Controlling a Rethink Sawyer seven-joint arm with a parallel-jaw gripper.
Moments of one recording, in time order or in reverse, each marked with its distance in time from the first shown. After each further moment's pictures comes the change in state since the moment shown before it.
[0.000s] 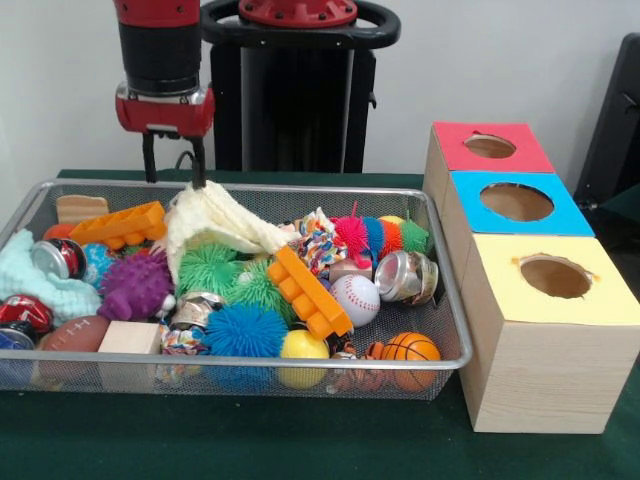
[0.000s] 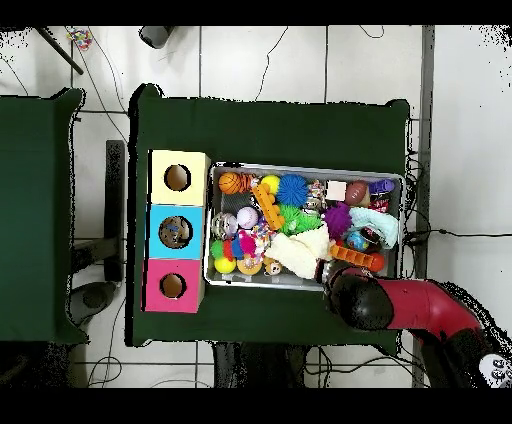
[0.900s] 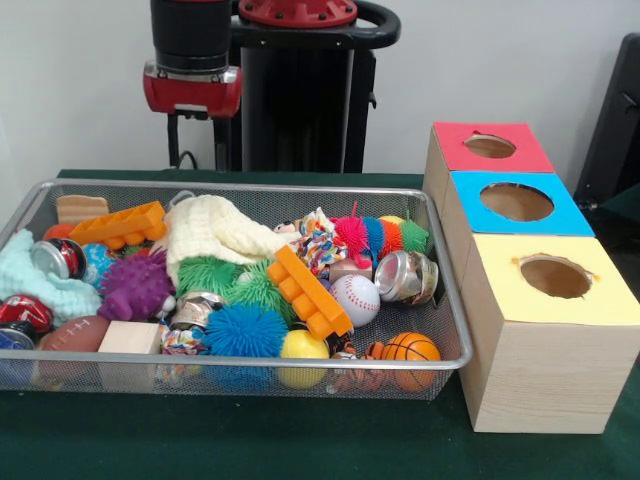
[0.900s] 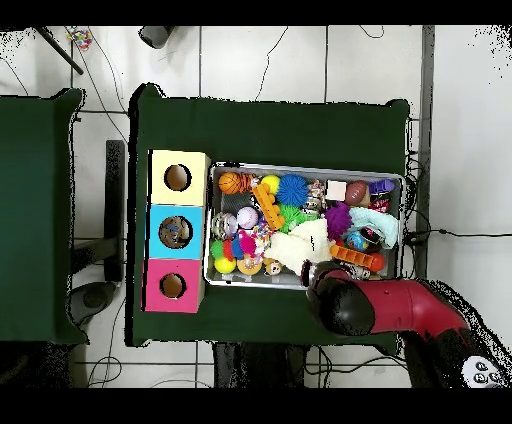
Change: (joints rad) arm 0.075 -0.054 0.000 0.031 0.001 0.000 0.000
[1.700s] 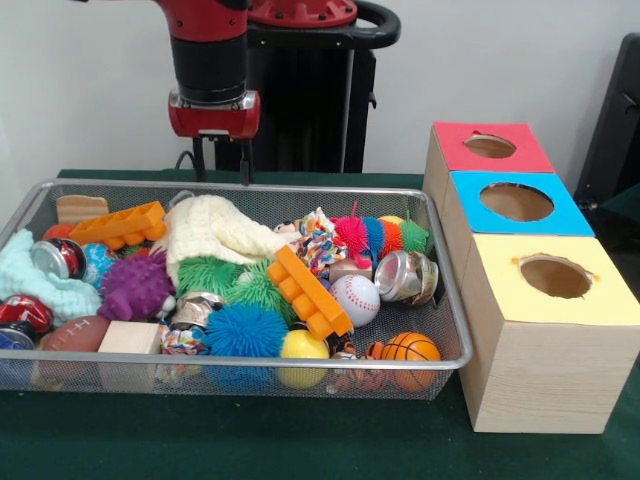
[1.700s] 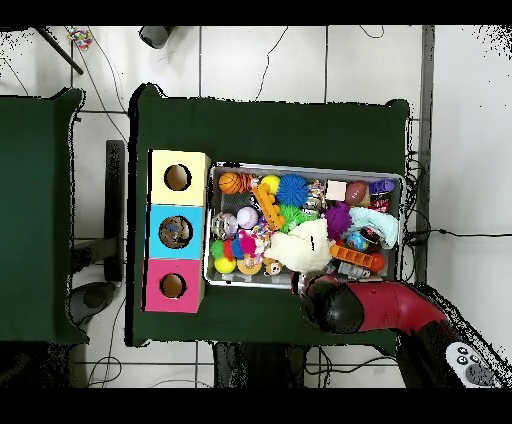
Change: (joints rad) arm 0.003 0.126 -0.034 -0.002 -0.003 0.000 0.000
